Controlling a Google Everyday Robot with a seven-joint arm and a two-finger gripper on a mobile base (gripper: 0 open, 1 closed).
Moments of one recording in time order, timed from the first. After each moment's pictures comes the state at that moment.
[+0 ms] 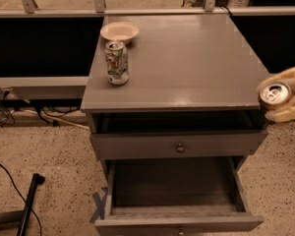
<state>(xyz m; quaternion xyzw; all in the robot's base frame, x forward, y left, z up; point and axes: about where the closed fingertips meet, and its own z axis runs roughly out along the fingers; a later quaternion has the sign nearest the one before) 0.482 -0.276 0.905 -0.64 0.63 0.25 0.36</state>
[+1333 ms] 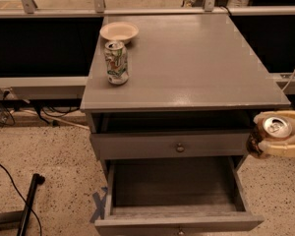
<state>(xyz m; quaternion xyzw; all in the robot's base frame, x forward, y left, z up) 0.432 -0.269 0.853 -0.50 0.59 0.37 0.52</state>
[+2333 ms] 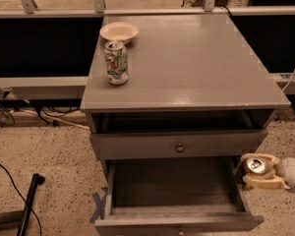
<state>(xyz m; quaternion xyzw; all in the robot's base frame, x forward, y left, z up) 0.450 -0.310 0.657 -0.43 0.62 0.41 0.51</state>
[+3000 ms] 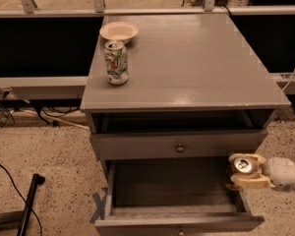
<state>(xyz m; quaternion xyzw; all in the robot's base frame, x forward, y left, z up) 0.459 -0.284 0.642 -0.43 0.61 0.43 0.50</state>
